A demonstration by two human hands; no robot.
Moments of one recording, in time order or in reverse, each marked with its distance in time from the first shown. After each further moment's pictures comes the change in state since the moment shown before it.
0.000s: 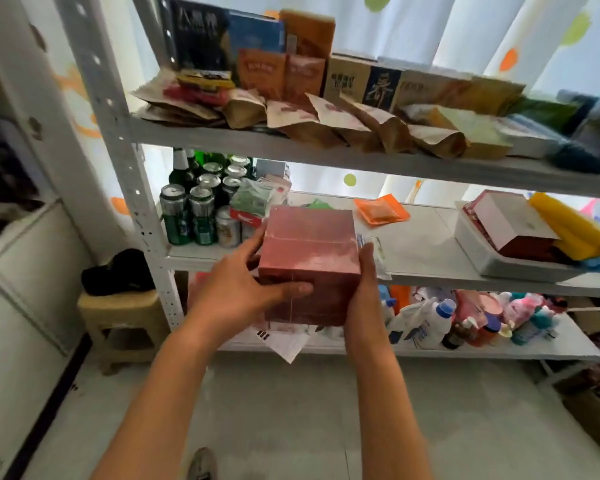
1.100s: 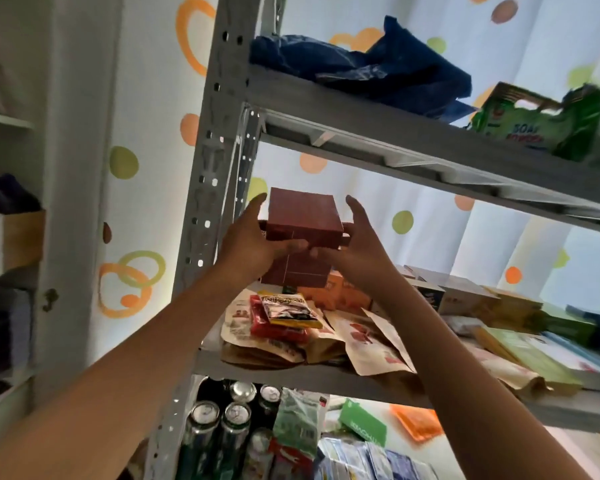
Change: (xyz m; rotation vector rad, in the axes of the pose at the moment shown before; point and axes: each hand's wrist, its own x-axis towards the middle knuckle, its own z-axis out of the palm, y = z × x) left_hand 0.287 0.124 -0.253 0.008 0.382 0.443; right_hand 0.231 -0.241 0.241 -0.704 -0.175 -0.775
